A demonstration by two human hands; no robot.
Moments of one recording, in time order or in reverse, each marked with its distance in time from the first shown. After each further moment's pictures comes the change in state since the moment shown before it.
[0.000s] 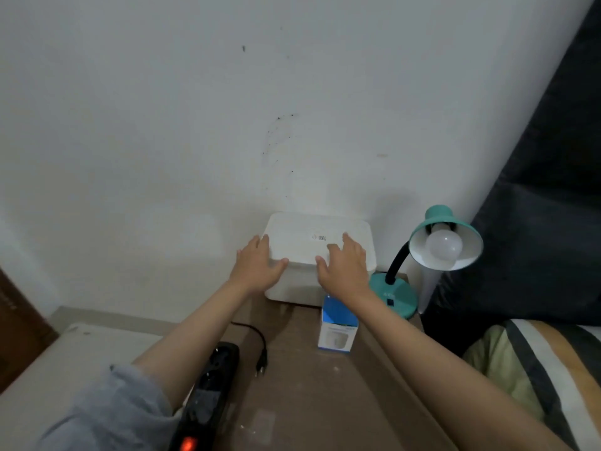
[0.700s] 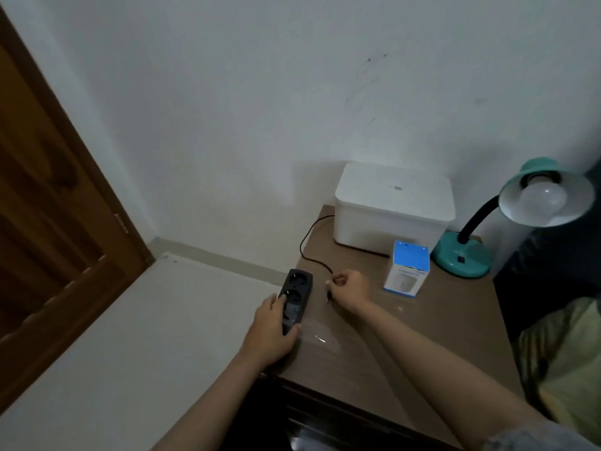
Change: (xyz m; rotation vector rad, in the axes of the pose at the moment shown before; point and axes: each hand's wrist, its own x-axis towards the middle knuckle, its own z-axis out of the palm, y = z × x) left_hand -0.221 -0.114 0.057 -0.088 -0.060 -0.242; right_hand -0.118 -0.070 0.112 0.467 -0.376 0.273
